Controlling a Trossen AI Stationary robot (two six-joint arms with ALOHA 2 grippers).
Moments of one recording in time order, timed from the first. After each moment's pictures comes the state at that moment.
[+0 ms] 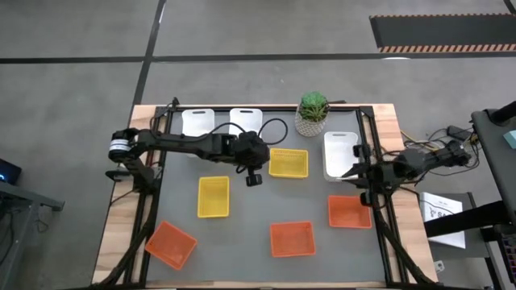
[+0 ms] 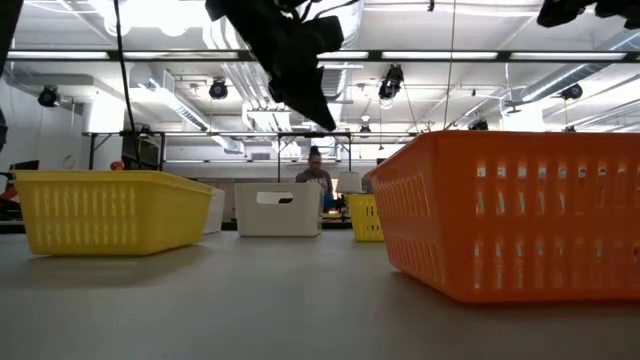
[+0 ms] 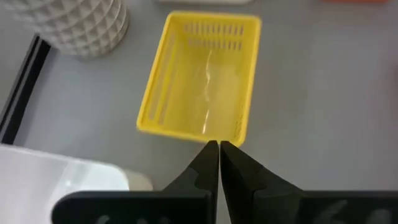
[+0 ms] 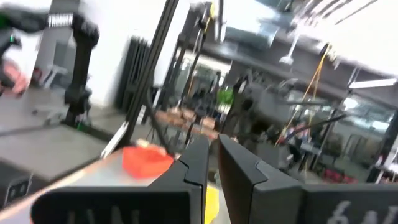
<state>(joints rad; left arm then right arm) 0.06 1.69 1.36 -0.50 -0.14 0.03 0.32 0.16 0.24 0.19 0.06 -0.39</state>
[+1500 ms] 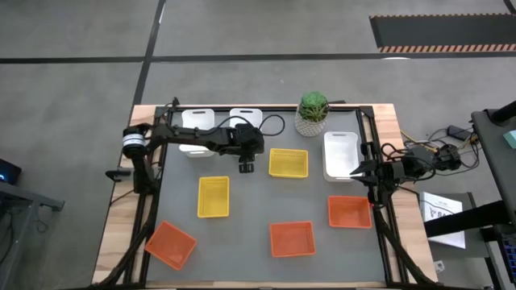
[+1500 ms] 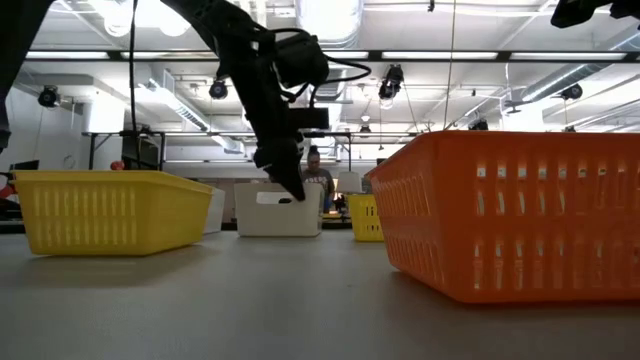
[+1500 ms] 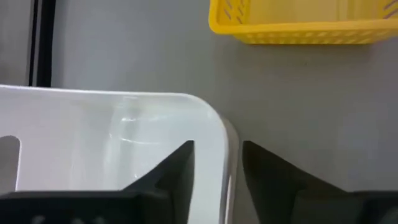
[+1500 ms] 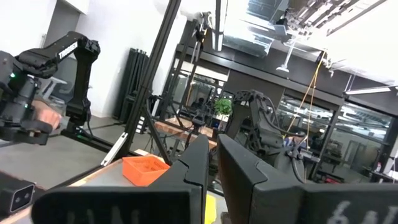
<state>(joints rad) 0.23 1.81 1.25 -0.48 -0.24 0.30 0.32 0.01 0.24 0.06 0.05 -0.38</state>
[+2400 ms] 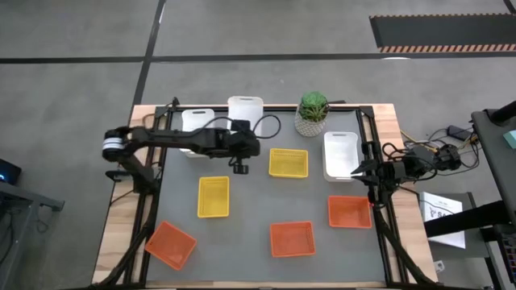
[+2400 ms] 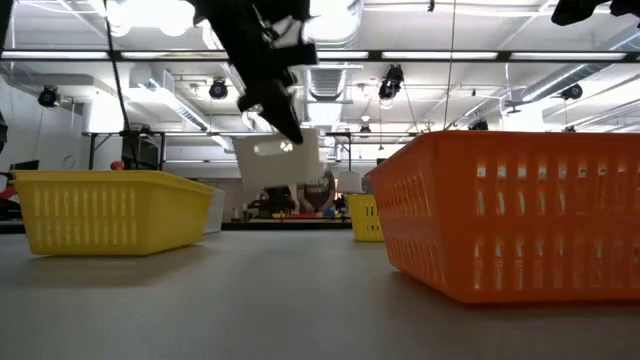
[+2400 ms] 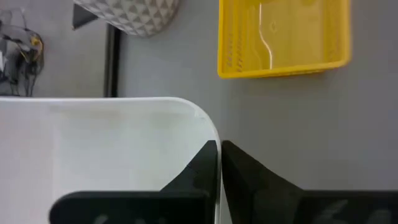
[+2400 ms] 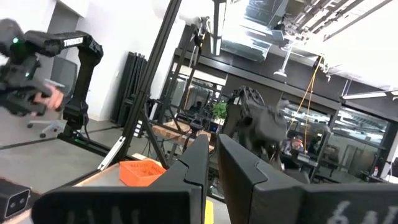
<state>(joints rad) 0.14 1.60 1.27 -0.58 -0.35 0.38 0.32 0.02 0.24 0.08 0.05 -0.39</state>
